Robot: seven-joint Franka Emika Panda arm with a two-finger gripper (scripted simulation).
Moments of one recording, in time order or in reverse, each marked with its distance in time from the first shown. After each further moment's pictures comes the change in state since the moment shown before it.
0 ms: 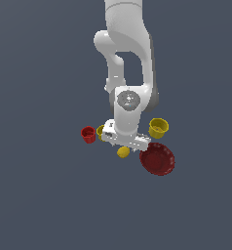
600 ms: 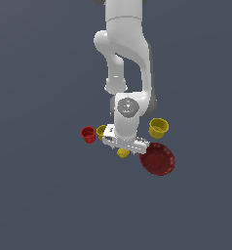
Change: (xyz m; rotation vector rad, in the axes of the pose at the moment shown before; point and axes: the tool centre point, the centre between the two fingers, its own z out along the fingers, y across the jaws) arm -0.001 0.000 0.029 0.000 0.001 0.001
